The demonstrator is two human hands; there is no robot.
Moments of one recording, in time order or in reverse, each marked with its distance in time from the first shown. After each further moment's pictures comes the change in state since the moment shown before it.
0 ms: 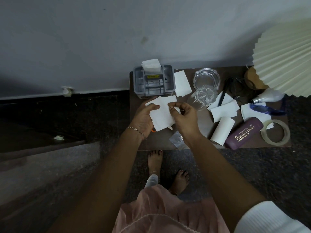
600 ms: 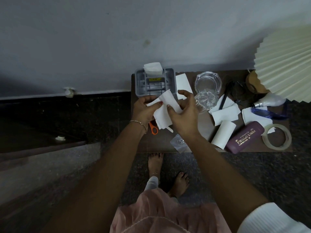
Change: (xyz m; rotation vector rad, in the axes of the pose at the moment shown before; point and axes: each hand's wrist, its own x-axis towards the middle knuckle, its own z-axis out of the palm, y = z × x) left_hand 0.012 0.018 0.008 0.319 0.211 0.179; right_hand 0.007 -0.010 0.004 -0.300 0.043 -0.294
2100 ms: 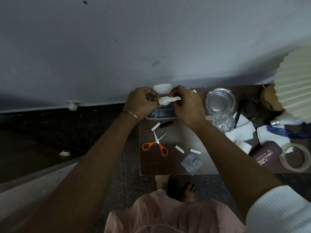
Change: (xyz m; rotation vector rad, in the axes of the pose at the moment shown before) left_hand 0.069 0.084 -0.028 0.811 -0.105 0.438; right_hand 0.101 -0.036 0.028 -0.514 -0.177 -0.330
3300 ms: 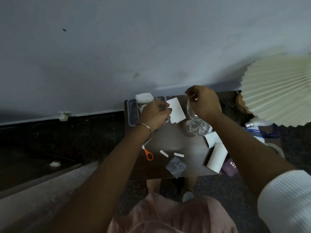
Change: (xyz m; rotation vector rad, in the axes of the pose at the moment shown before) left_hand -0.021 0.069 0.061 -0.265 -0.146 -0.191; right_hand 0.012 0.062 -0.089 -0.177 -0.005 0.159
